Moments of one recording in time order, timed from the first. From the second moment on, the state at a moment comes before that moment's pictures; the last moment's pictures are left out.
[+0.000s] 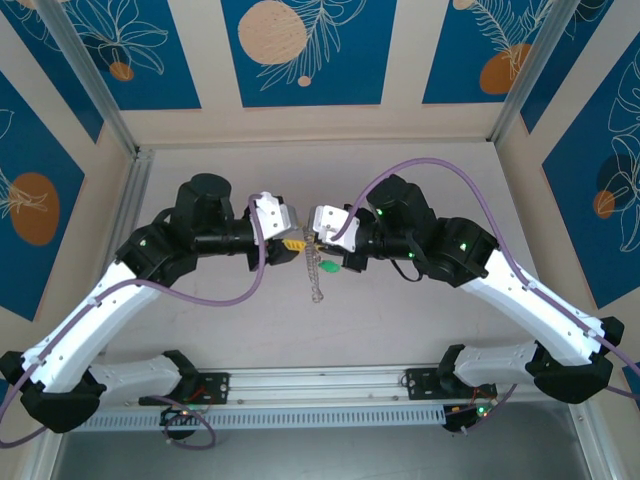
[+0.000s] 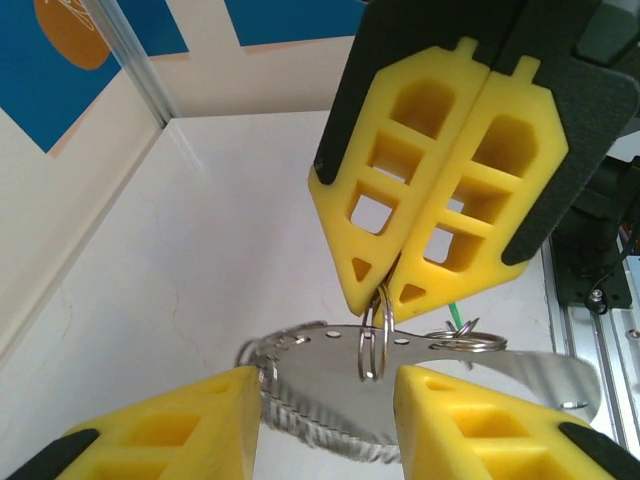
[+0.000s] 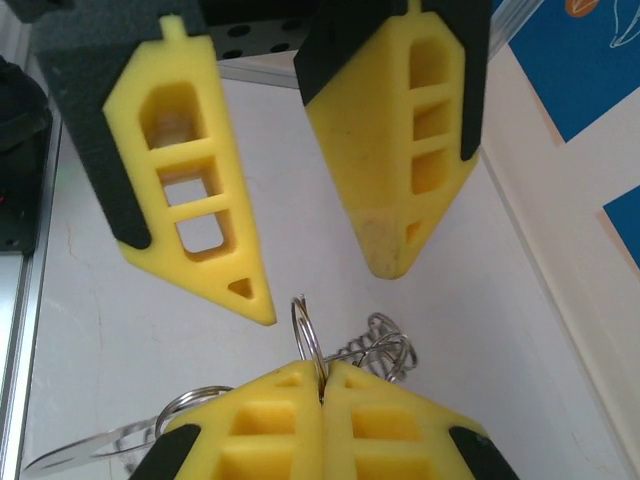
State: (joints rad) left arm -0.76 1.11 1.37 -0.74 0.44 0.45; right arm 0.96 1.19 1.49 -0.85 -0.14 -0.54
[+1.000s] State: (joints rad) left arm -0.82 1.11 1.34 -0.65 0.46 0.43; right arm 0.95 1.14 1.45 -0.85 -0.17 -0.55
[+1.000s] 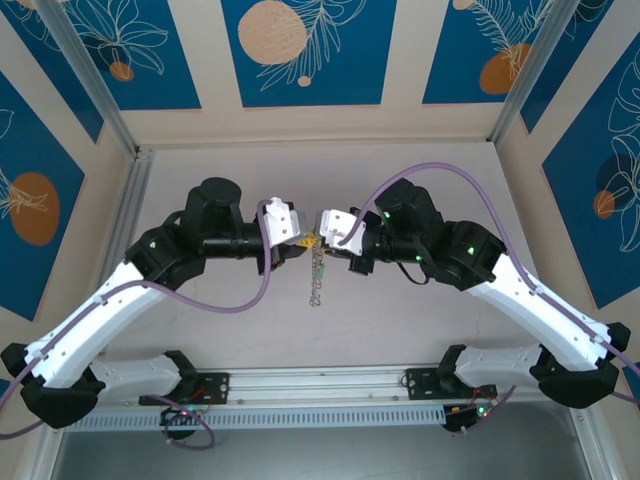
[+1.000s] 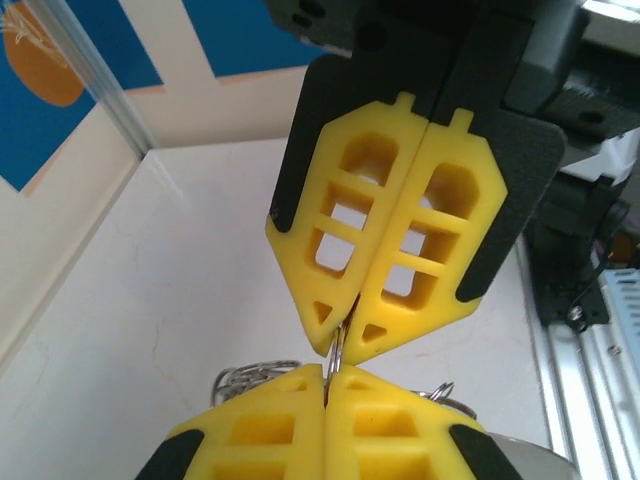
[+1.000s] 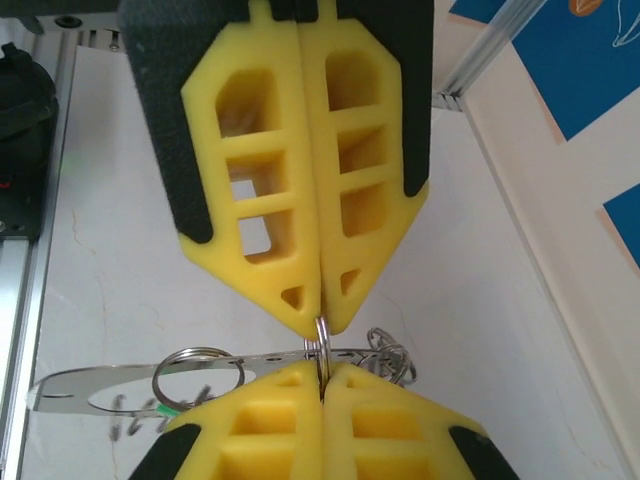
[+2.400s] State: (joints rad) left arm -0.76 1.00 1.00 0.23 0.83 -0.06; right arm 0.78 0.99 1.33 -0.57 -0.65 -0.37
